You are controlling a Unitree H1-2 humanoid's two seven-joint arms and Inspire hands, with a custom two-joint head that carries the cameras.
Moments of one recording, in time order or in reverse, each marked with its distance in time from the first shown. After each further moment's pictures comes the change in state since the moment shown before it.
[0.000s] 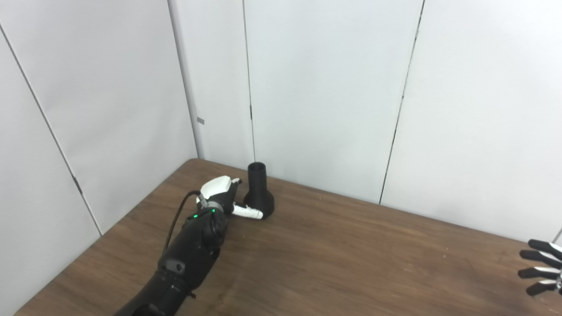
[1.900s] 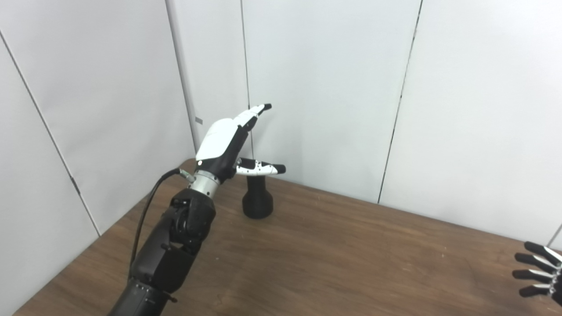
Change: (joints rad) left arm 0.089 0.024 0.172 -0.394 -0.102 -0.462 0.244; right arm -0.011 -0.006 0.015 0.049 -0.026 0.014 -0.004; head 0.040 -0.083
